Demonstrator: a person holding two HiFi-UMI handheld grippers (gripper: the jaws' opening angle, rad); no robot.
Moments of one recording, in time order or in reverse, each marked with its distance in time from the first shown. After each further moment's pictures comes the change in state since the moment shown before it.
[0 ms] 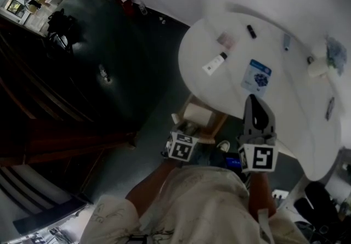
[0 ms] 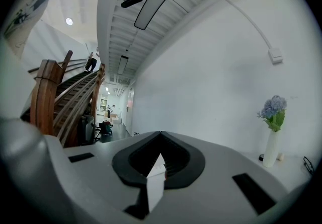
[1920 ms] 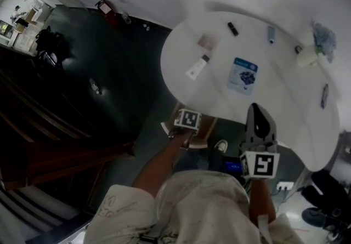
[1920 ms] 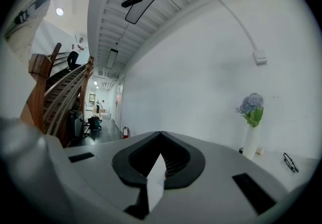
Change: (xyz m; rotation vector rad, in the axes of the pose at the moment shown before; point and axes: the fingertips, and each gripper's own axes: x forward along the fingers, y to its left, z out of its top) left arm 0.134 0.013 0.022 -0.022 0.284 -0.004; right arm -0.033 -0.053 -0.023 0.011 0.066 -0.129
